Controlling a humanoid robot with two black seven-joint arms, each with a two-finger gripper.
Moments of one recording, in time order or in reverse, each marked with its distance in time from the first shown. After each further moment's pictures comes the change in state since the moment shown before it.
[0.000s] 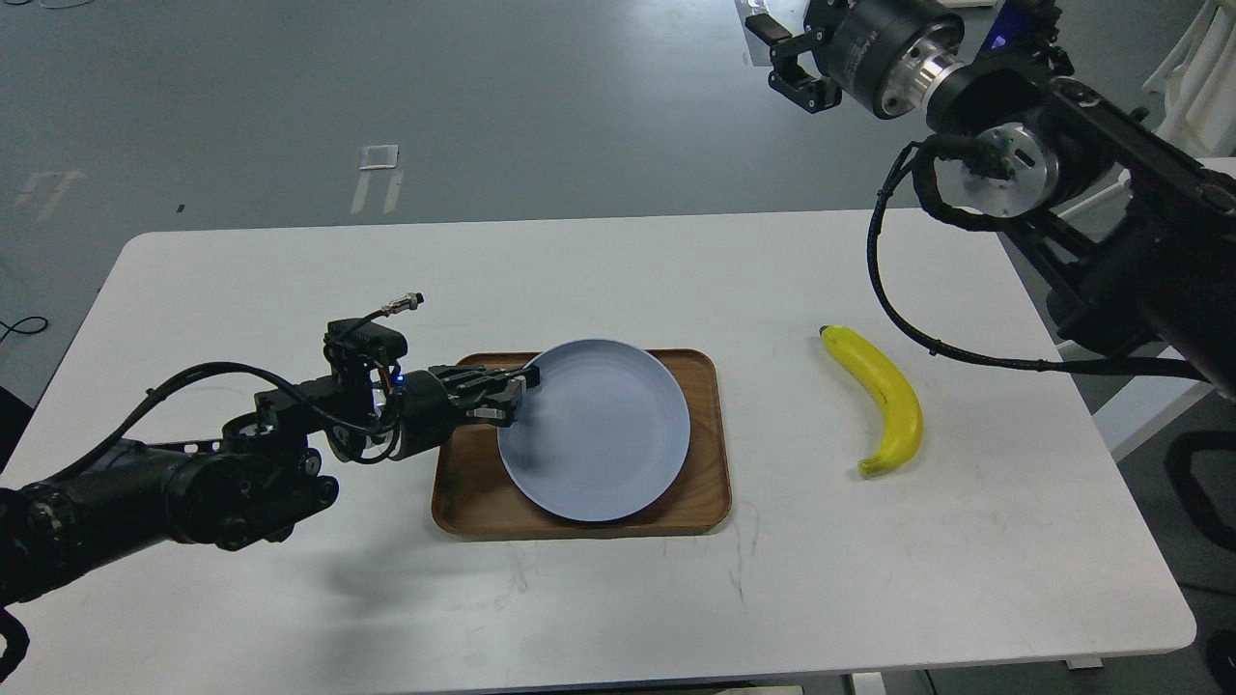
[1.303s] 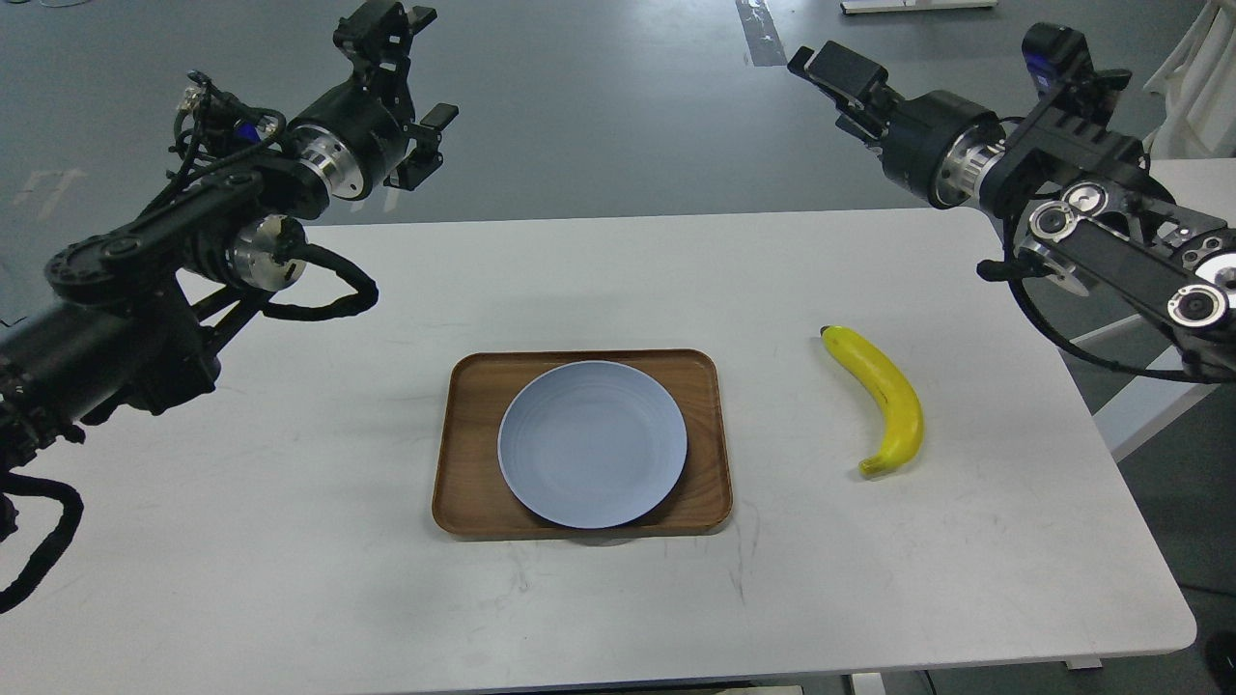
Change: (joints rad) left arm -0.179 0.015 -0.574 0.004 -1.210 -0.285 0.285; right arm -0.009 -0.217 -0.350 0.016 -0.790 0.031 0.080
